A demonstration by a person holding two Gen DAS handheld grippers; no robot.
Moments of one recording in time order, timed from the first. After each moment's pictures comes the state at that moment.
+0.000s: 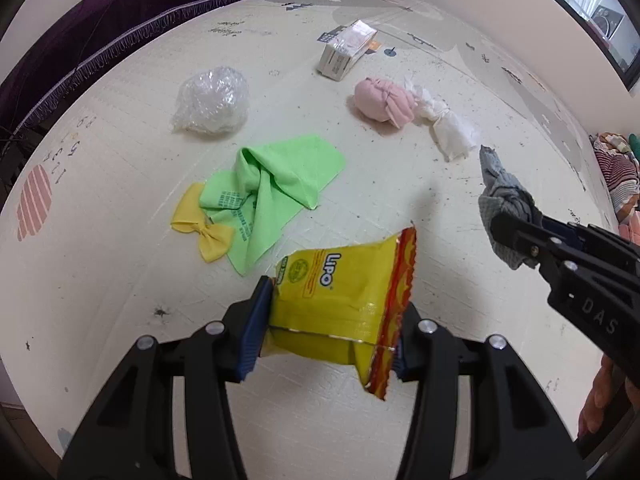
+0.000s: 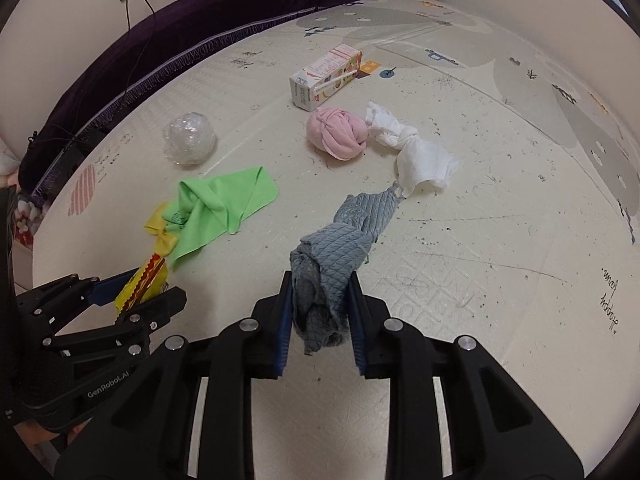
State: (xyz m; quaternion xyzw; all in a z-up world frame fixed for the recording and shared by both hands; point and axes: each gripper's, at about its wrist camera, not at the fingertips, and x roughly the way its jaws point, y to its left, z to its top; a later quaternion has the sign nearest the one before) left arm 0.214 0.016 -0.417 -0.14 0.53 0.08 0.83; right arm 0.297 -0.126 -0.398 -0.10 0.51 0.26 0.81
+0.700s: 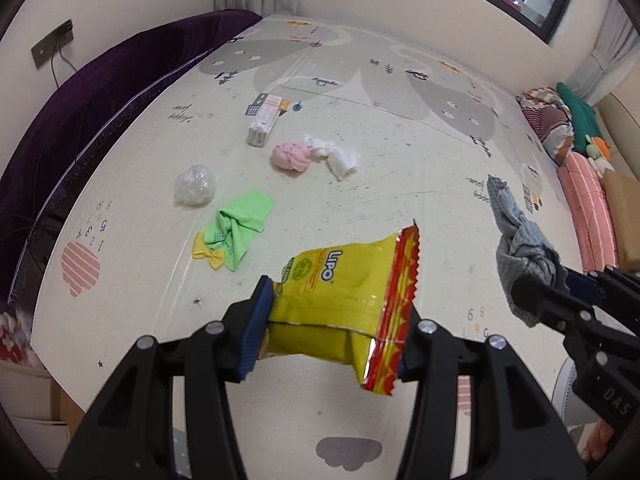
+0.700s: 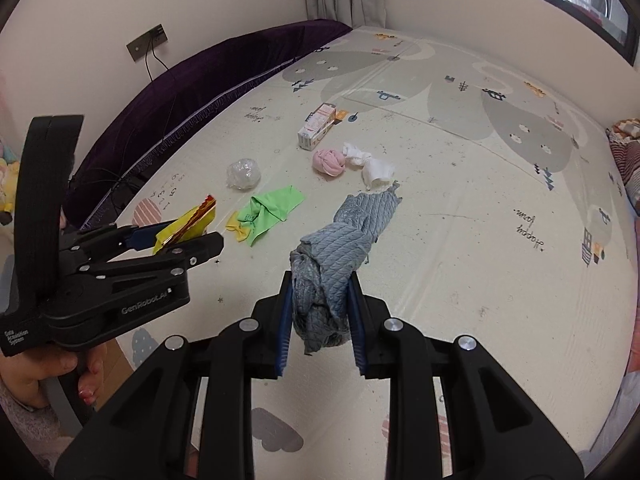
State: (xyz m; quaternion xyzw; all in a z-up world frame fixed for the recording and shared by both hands) left arm 0.145 -0.046 -0.242 -0.06 0.50 -0.03 0.86; right arm 0.145 -0.199 -0.207 -0.04 0.49 0.21 0.85
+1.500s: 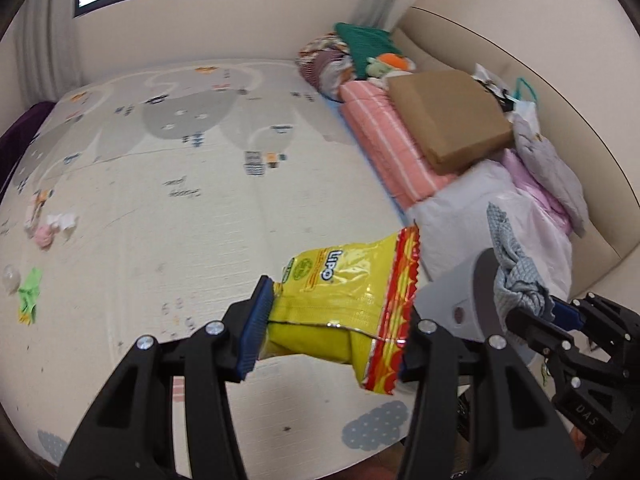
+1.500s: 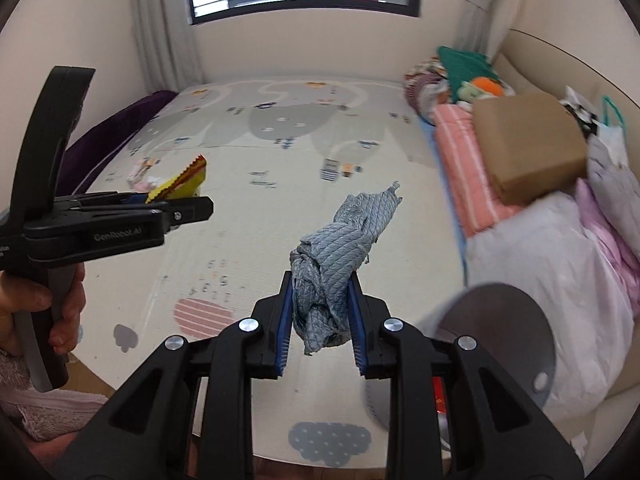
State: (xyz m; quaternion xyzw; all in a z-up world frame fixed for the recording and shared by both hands) left arm 0.001 -0.502 -0.137 0.02 0.45 -0.32 0.83; right arm -0.119 -0.659 -0.109 0.03 0.43 -0.05 0.90
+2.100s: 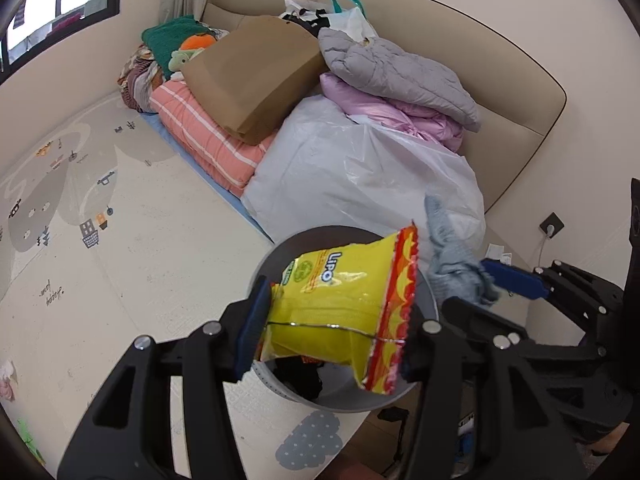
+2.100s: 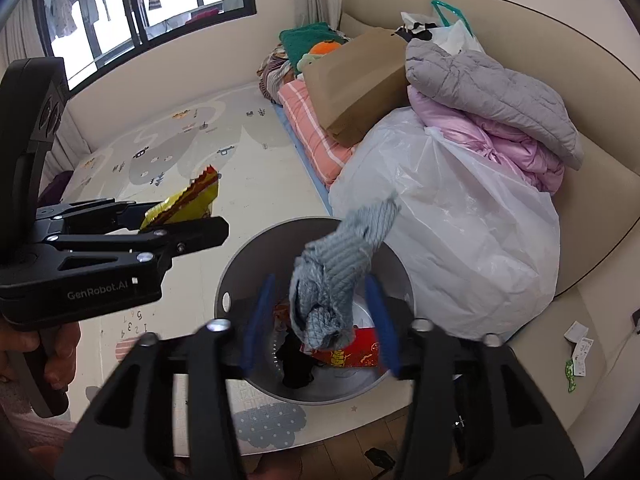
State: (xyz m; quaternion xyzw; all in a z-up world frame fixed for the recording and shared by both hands) left arm -0.085 -0.709 -0.131 0.16 0.43 -0.51 0.73; right arm -0.228 -0.820 -0.122 0.15 0.40 -0.23 0.87
